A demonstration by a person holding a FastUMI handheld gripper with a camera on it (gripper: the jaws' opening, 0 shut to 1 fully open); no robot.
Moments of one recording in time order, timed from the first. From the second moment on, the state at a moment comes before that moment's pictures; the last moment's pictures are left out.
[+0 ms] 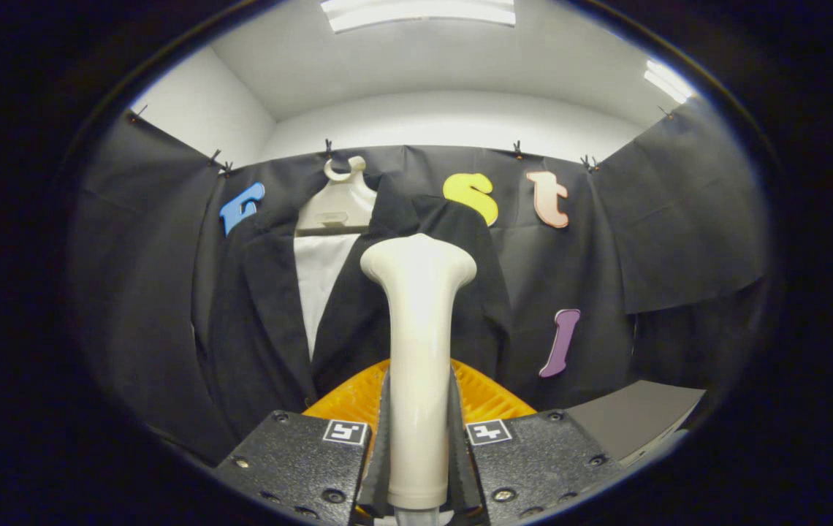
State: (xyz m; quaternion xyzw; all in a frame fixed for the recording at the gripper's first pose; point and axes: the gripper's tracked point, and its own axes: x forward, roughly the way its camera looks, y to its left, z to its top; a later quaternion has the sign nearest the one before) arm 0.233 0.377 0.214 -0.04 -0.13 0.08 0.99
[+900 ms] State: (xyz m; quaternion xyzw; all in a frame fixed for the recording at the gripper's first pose) arm 0.213 0.349 0.056 -0.09 -0.01 0.09 0.99
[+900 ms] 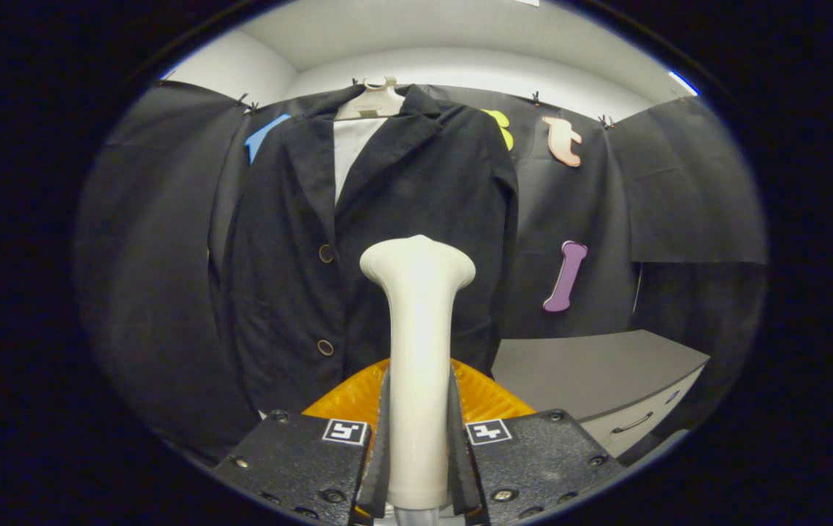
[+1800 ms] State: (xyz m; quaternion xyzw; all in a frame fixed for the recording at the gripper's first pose) arm 0.191 0.309 -0.055 -0.13 0.09 0.10 0.98
